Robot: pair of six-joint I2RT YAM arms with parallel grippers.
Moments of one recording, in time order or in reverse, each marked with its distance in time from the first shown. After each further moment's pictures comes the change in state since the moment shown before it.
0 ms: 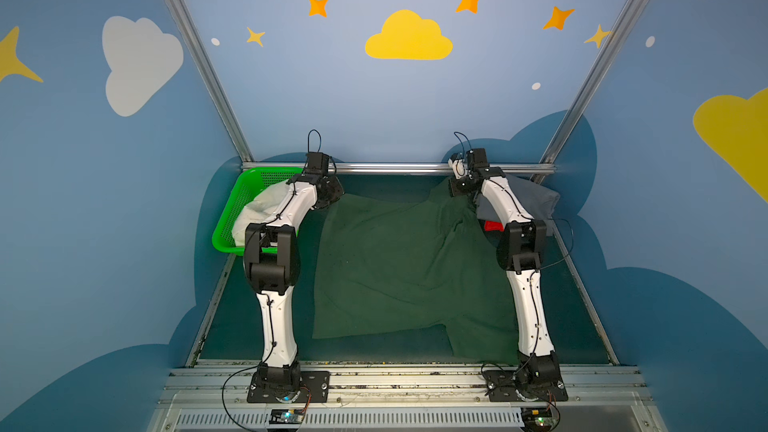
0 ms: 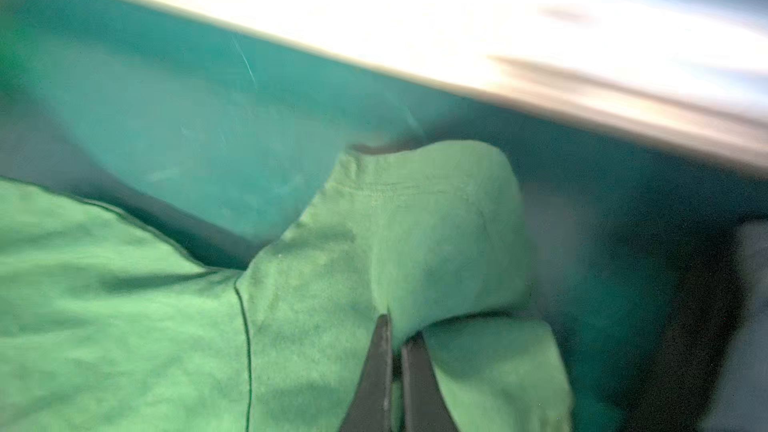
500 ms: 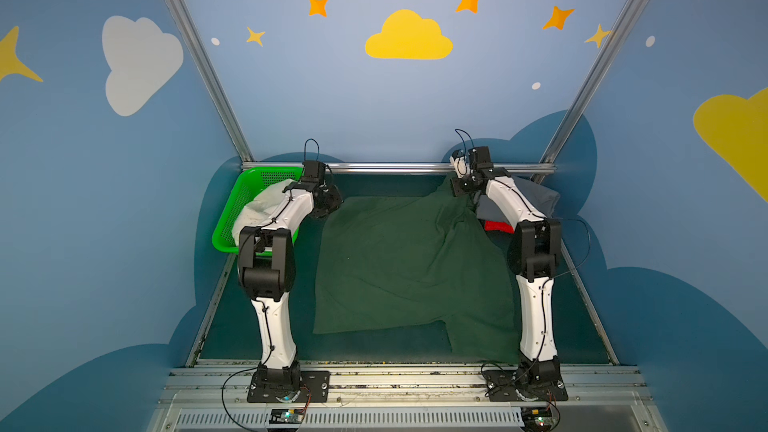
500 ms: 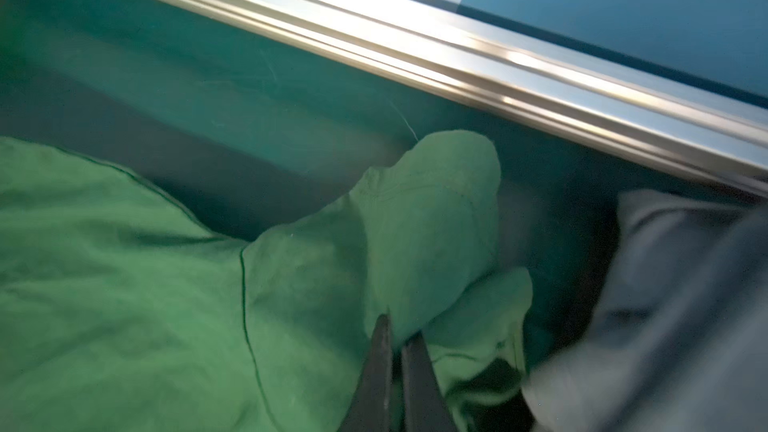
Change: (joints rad) left arm 0.009 -0.150 -0.278 0.083 0.085 -0.007; right arm 0.031 -0.300 -0.407 0.148 0.107 -0.042
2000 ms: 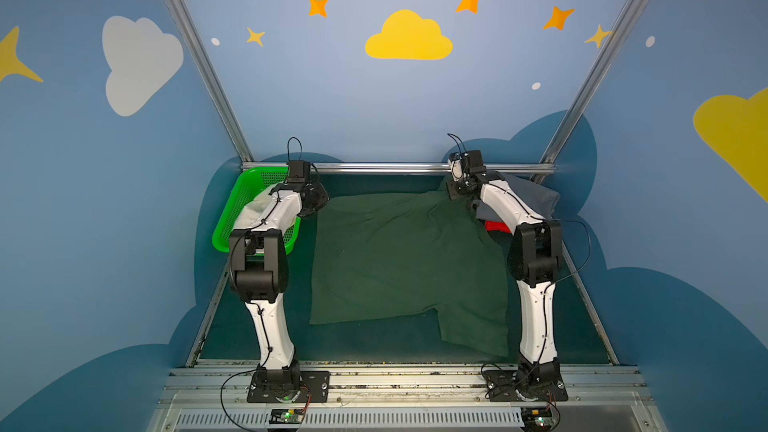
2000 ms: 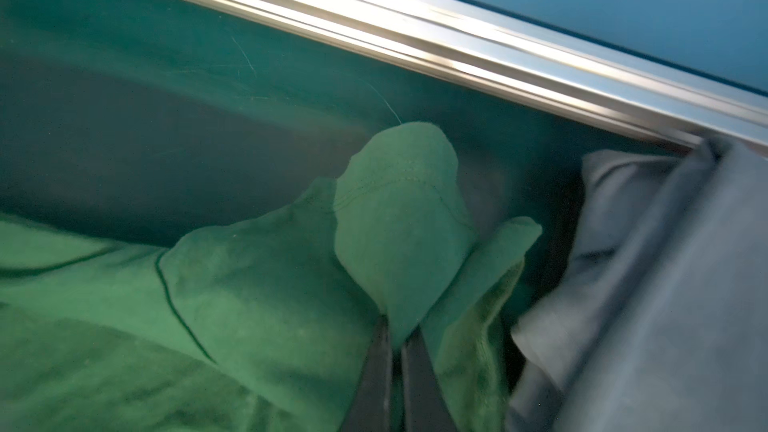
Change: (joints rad) left arm 0.081 0.017 0.009 0.052 -0.063 0.013; right arm 0.057 -0.067 -0.114 0.042 0.182 0.079
